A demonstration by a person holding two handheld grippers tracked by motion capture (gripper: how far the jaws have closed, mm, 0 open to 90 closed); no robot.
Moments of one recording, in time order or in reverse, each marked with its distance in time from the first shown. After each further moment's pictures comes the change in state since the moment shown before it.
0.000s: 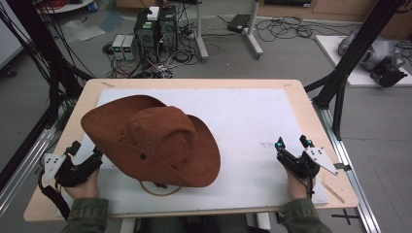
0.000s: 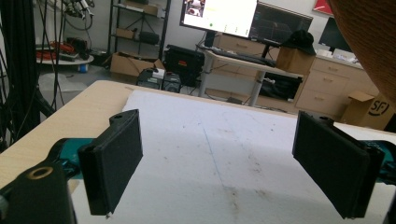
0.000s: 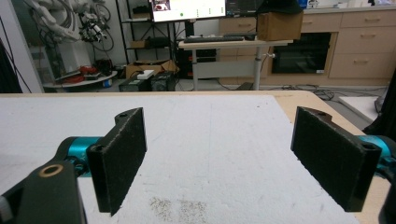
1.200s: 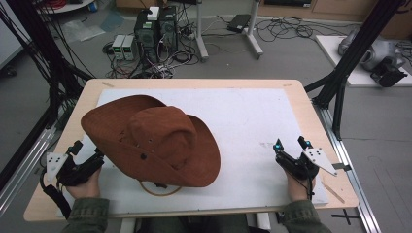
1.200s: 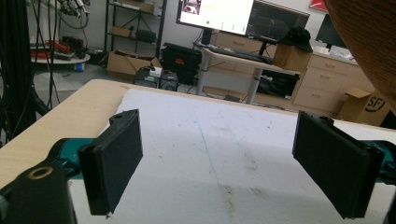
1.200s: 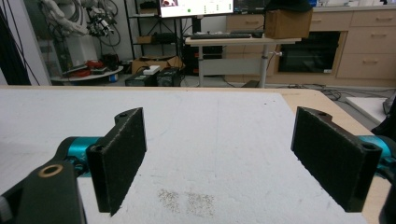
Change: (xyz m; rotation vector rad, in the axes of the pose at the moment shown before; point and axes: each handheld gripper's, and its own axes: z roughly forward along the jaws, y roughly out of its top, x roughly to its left) left arm -0.003 0.000 0.002 0.009 -0.016 0.009; right arm 0.002 -0.001 -0.003 0.016 0.026 -0.019
